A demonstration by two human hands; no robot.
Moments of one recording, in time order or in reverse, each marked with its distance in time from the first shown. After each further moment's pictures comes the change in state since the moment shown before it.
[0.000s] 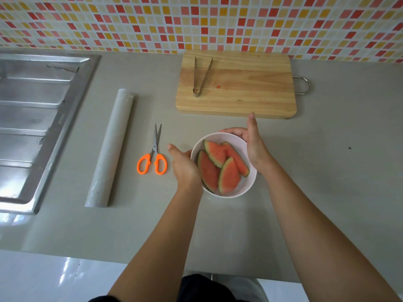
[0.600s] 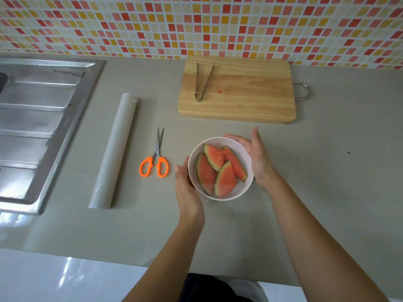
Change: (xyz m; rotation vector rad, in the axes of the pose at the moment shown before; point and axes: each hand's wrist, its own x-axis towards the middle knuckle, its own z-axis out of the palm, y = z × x) left_hand -0.028 -0.035 -0.027 -0.185 -0.188 0.252; right_hand -0.018 0.010 -0.005 0.211 -0.081 -0.011
